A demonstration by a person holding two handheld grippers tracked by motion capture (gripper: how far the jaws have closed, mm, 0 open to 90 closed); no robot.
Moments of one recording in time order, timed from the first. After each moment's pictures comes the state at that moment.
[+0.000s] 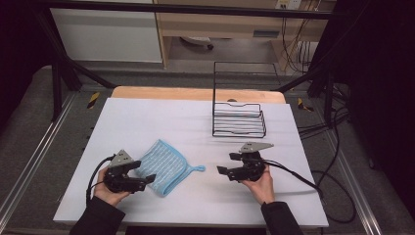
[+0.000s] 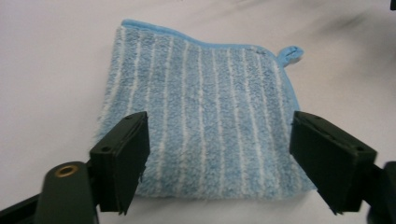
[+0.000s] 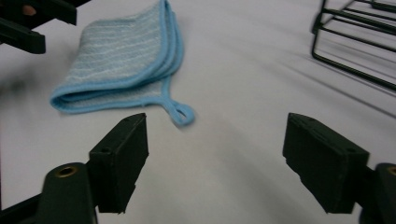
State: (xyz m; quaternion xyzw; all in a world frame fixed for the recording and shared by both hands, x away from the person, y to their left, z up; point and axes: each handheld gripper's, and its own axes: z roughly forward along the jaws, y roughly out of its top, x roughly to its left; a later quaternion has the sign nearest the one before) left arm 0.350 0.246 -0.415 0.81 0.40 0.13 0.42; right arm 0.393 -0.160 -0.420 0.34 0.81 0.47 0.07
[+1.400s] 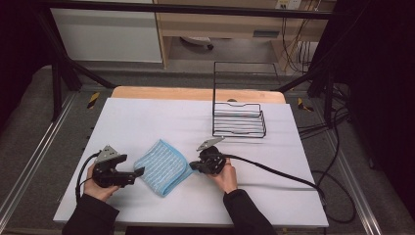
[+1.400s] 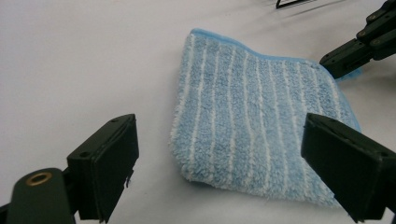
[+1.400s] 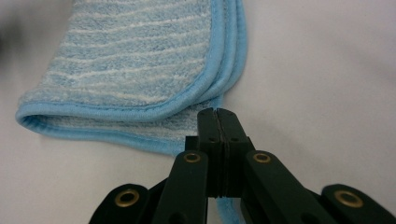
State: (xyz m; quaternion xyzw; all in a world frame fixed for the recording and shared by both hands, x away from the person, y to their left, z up) left arm 0.360 0.277 -0.416 0.78 0.43 0.17 0.43; right arm 0.424 -0.058 -0.447 0.31 0.86 0.40 0.02
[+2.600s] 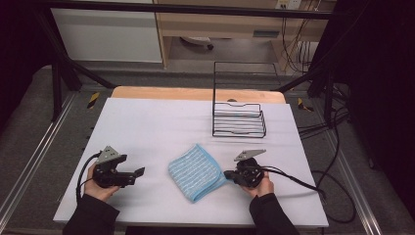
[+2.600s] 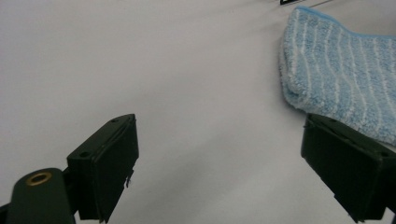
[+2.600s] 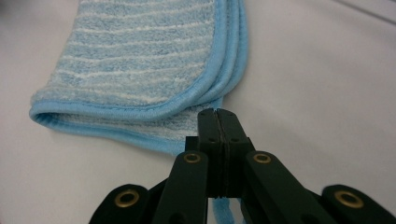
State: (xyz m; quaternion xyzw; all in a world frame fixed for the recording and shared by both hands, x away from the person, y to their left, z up) left arm 0.360 0.275 -0.419 0.78 0.42 0.17 0.42; right arm 0.374 -0.161 -0.434 0.38 0.85 0.37 0.05
